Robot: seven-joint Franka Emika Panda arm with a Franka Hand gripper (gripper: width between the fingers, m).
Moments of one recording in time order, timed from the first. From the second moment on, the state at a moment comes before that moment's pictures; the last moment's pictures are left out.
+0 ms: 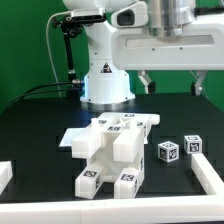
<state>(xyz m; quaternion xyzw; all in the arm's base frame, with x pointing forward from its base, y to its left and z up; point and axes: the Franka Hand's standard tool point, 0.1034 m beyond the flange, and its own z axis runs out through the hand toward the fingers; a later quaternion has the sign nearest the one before) 0.501 0.125 0.135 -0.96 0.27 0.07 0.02</state>
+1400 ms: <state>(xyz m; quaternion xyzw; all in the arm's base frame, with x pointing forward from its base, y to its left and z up) 0.439 0.180 0.030 -0.95 0.32 0.03 -0.02</state>
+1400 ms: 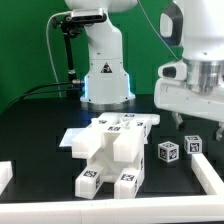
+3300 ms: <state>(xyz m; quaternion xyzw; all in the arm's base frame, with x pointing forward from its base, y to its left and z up) 0.452 0.167 0.065 -0.96 0.28 0.03 0.00</state>
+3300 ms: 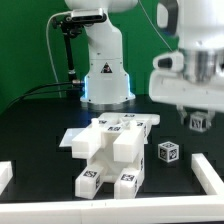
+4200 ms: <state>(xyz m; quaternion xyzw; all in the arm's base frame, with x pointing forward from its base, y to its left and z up) 0.493 0.091 0.155 -0.97 0.22 0.03 0.02</state>
